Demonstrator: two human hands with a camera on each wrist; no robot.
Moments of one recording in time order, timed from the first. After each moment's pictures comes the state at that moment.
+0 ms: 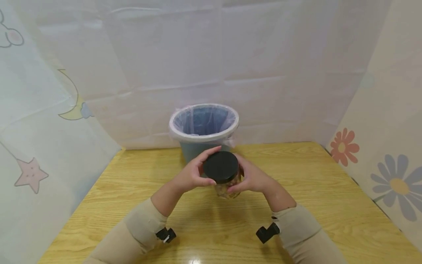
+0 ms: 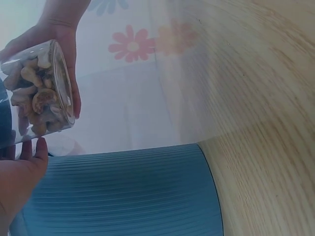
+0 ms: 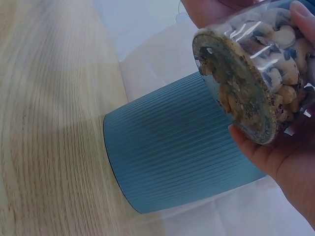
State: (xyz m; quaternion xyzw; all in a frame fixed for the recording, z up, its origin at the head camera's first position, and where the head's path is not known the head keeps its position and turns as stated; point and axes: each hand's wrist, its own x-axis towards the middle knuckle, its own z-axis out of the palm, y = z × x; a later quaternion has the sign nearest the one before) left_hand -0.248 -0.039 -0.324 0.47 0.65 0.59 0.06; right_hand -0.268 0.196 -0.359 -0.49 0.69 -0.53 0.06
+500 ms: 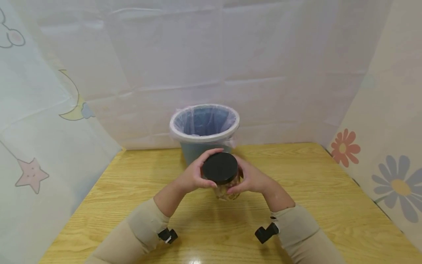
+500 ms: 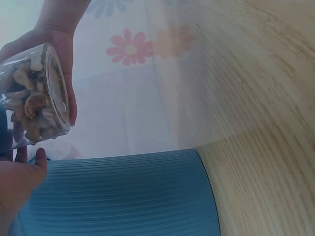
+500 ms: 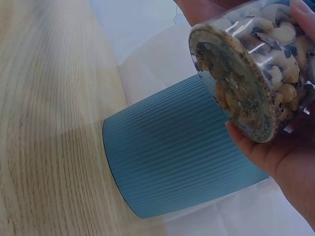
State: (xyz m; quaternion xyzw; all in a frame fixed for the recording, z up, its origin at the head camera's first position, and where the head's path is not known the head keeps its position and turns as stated) left_hand -0.268 -0.034 -0.349 0.46 0.65 0.60 0.06; right_hand -0.270 0.195 -0.361 -0.50 0.68 -0.53 0.08
